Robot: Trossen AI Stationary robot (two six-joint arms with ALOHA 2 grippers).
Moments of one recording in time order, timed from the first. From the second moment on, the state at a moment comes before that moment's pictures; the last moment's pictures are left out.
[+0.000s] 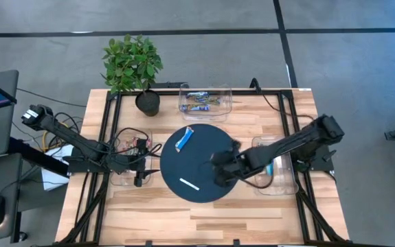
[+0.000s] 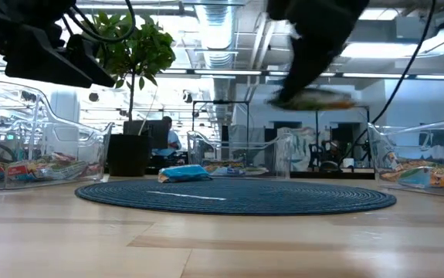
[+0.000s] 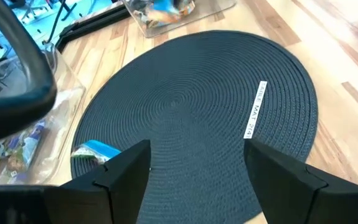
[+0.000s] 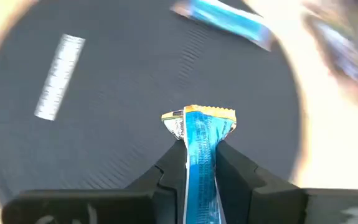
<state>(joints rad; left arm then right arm) -0.47 0.86 0.35 -0.01 -0.50 0.08 0.35 1.71 1.26 -0.72 0.49 0.44</state>
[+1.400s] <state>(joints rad) -0.47 0.86 0.35 -0.02 -0.48 0.06 0.57 1.58 1.07 -1.51 0.48 1.50</state>
